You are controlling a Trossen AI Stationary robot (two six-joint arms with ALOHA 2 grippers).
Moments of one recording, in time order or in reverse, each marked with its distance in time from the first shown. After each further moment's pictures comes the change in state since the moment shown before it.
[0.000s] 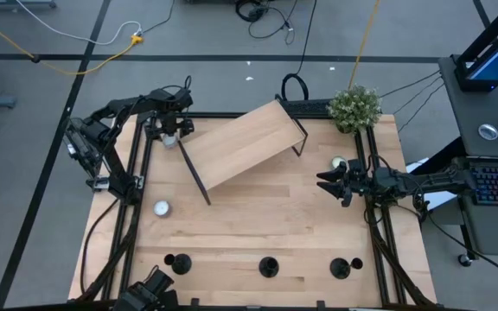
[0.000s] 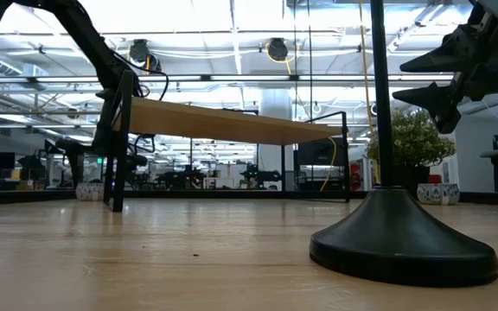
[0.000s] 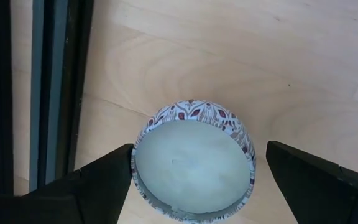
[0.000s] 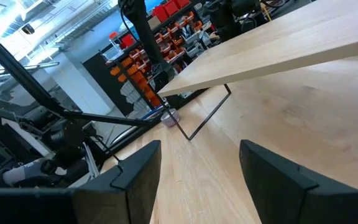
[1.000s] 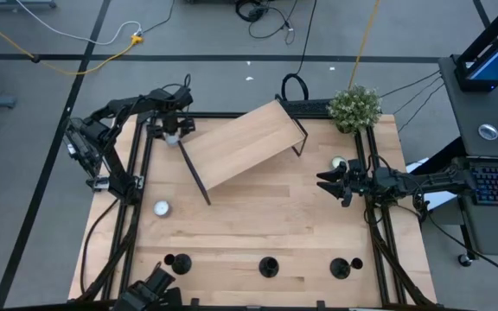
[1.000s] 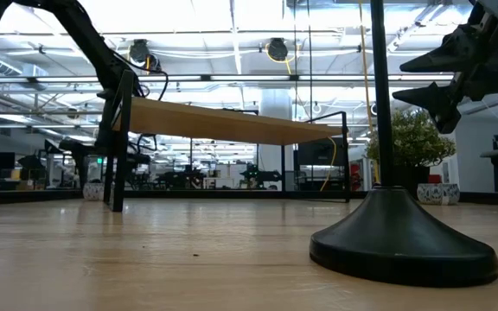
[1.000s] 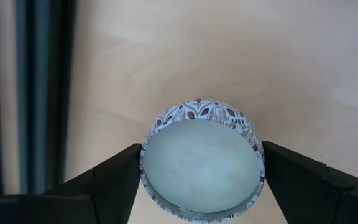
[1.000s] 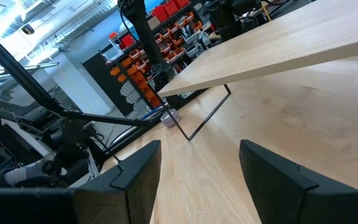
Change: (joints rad) left arm 0.000 -0.001 -0.001 0.086 0.017 0.045; right arm 0.000 0.000 0.000 0.000 0.001 0.000
